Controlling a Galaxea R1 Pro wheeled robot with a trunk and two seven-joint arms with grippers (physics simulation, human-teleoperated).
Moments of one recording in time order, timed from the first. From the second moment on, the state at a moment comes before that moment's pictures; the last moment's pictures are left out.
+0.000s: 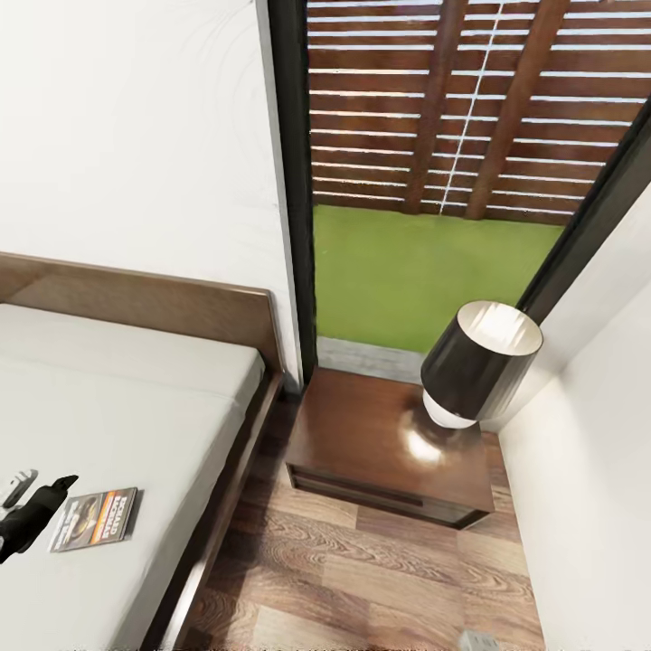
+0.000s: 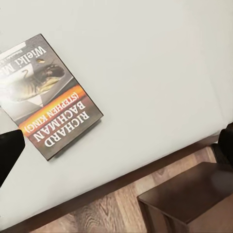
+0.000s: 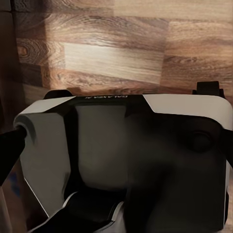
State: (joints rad) left arm -0.53 0.33 0.74 -0.77 0.58 0.48 -0.06; right arm -0.46 -0.13 -0.02 -0.01 -0.14 0.03 0.53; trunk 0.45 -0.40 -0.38
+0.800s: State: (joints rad) left arm -0.53 0.33 0.74 -0.77 0.58 0.48 -0.06; right arm -0.46 -0.13 -0.02 -0.01 -0.14 0.03 0.53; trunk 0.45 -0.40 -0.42
